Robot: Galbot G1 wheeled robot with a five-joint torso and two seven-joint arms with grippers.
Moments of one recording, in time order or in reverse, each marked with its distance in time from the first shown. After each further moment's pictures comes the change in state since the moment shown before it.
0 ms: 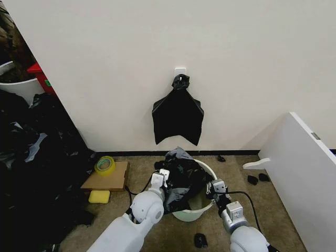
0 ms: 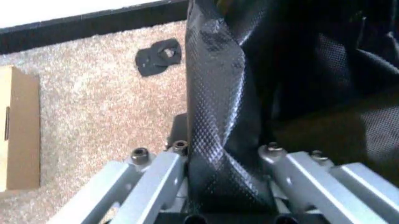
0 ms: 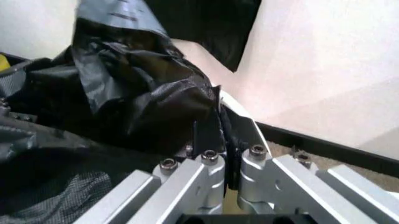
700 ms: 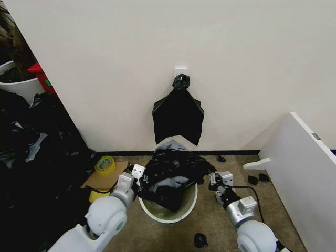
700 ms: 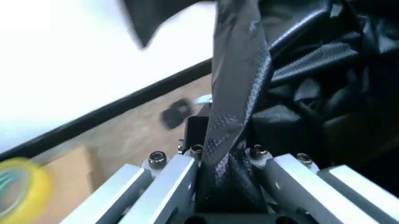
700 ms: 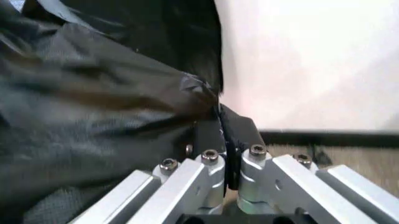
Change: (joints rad) left arm 0.217 0.337 -0.208 -0.387 0.141 -0.141 0.358; right arm -0.024 0.009 0.132 0.017 0.285 0.097 -0.085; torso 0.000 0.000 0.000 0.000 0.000
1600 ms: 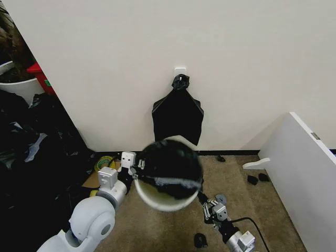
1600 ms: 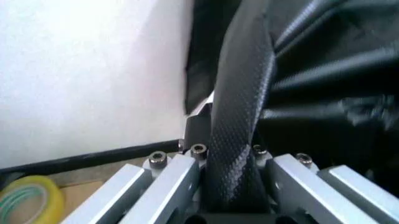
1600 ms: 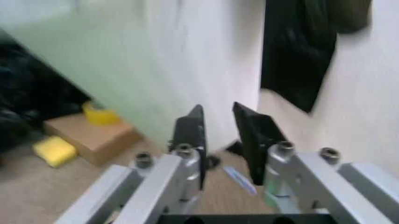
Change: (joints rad) left arm 0.014 -0.064 -0.119 -0.032 -0.182 -0.159 -0.183; right arm -0.140 0.035 0.041 -0.177 -0.290 0.475 -0.440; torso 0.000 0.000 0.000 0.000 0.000
